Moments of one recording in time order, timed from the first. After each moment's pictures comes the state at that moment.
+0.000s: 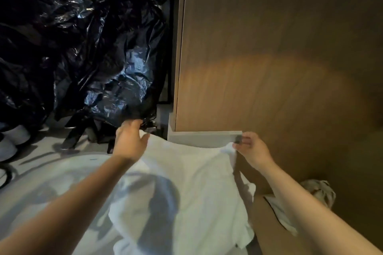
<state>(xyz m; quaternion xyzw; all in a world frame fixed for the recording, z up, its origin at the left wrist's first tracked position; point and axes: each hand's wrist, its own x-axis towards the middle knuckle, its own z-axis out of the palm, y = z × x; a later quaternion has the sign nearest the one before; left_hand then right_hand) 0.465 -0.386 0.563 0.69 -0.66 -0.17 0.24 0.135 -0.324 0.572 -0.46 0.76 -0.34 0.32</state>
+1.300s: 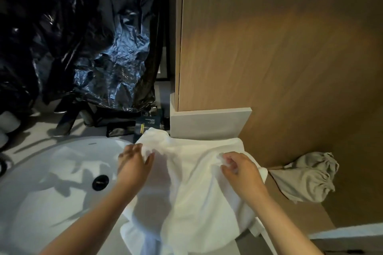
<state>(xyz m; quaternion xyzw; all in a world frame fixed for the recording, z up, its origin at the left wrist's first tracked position) 0.470 -0.337 0.468 0.73 -0.63 -0.22 0.15 0.200 -0.249 0.504 -0.55 0.75 -0.25 0.27</state>
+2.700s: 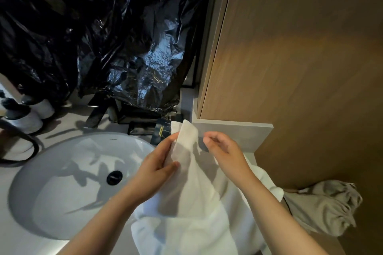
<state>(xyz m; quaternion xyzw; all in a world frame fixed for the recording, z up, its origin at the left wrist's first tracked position) 0.477 -0.293 0.547 0.47 -0.65 -0.47 0.36 0.276 -0.308 0.558 -0.54 0.58 -0.43 0.43</state>
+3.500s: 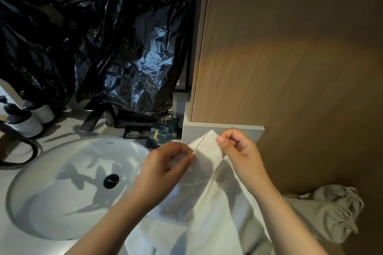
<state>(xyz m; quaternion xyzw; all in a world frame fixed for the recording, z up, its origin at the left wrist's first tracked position) 0.430 -0.267 0.590 0.49 -0.69 -0.33 0.42 0.233 -0.283 0.594 -0.56 0.48 -0.52 0.42</state>
